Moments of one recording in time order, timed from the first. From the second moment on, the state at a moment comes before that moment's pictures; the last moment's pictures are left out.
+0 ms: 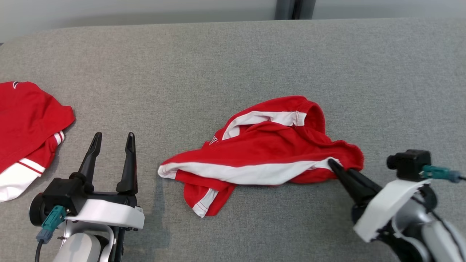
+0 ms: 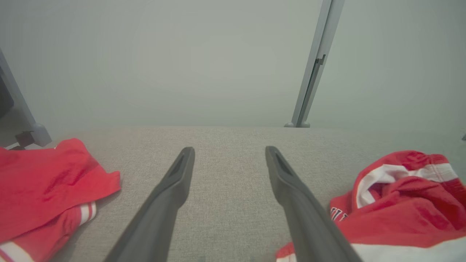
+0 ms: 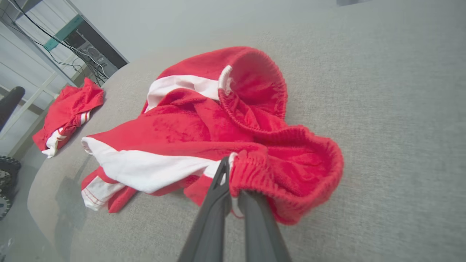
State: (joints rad) left arm -0.15 0.29 -0.27 0.05 -0.46 0.19 -0.23; right arm -0.19 -0.23 0.29 0.06 0.63 0.13 0.23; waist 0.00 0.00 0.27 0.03
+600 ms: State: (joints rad) left arm -0.24 0.25 -0.30 0.09 -0.45 0.15 -0.25; right arm -0.46 -0.34 0.19 0.15 0.84 0.13 0.51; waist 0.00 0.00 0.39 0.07
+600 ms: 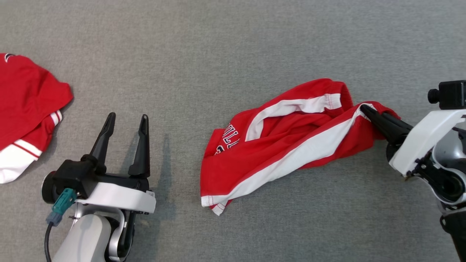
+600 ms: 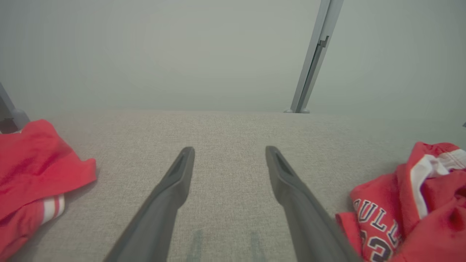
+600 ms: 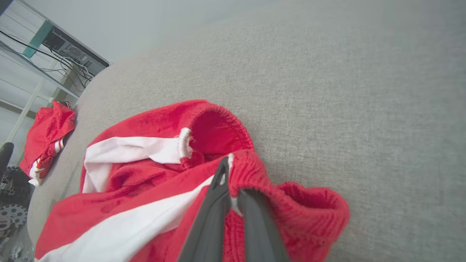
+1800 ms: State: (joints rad) left arm -0.23 0.27 -0.26 0.11 -0.45 0.16 -0.26; right arm -0.21 -0.40 0.12 0.11 0.87 0.13 0.06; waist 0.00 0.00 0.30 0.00
